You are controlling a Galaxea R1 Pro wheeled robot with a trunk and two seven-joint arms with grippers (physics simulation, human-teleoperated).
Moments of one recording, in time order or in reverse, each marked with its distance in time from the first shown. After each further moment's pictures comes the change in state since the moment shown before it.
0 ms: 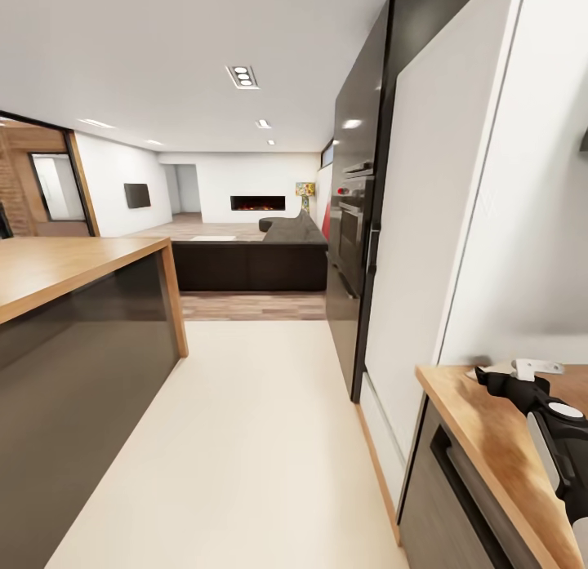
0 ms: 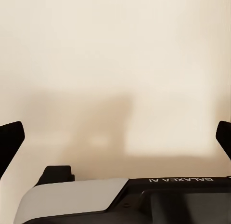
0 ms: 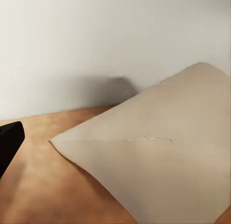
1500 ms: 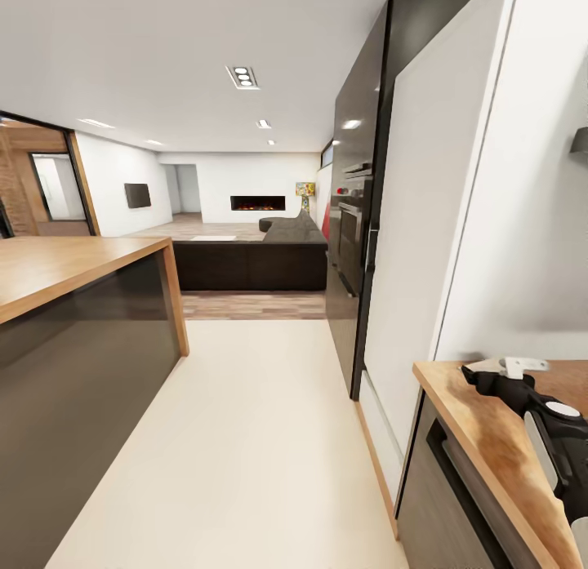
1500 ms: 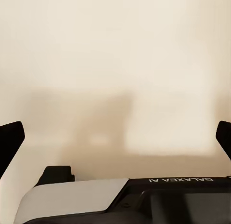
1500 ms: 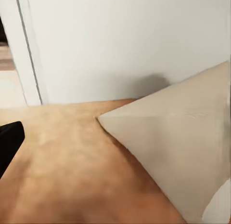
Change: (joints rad) left arm 0.000 0.000 -0.001 0.000 0.000 0.000 0.000; right arm 0.000 0.001 0.016 -0.007 -0.003 0.001 0.120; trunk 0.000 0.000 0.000
